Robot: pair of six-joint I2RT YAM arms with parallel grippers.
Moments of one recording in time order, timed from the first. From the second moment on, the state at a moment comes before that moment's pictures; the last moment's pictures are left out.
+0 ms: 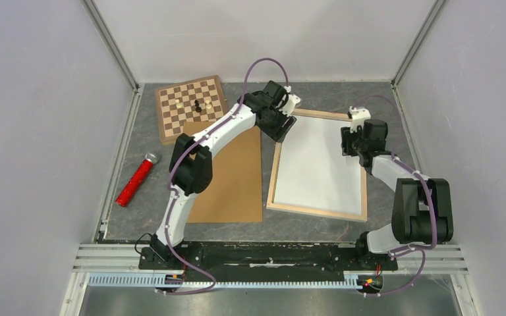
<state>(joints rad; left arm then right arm) -0.67 2.28 2.11 -0.84 0.13 0.12 -0.06 1.47 0.73 0.11 -0.11 -0.17</state>
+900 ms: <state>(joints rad) -0.56 2.04 1.82 -0.77 0.14 0.11 0.12 1.62 0.73 0.13 -0.06 -0.26</state>
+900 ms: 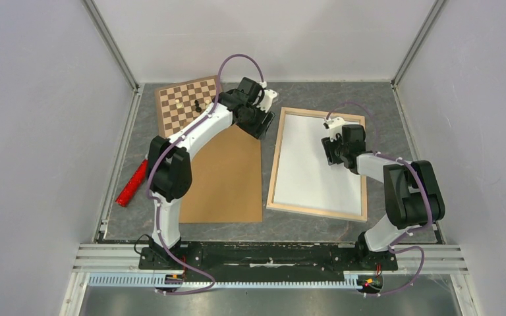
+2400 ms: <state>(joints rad) -0.56 2.03 1.79 -0.77 0.19 0.11 0.12 1.63 0.74 0.15 0.03 -0.12</state>
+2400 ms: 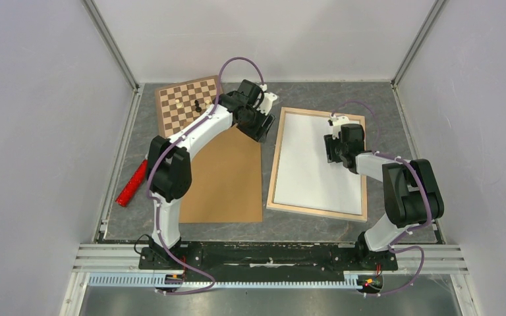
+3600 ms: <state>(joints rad) -0.56 2.02 1.79 -0.77 0.19 0.11 0.12 1.63 0.74 0.14 0.03 -0.06</state>
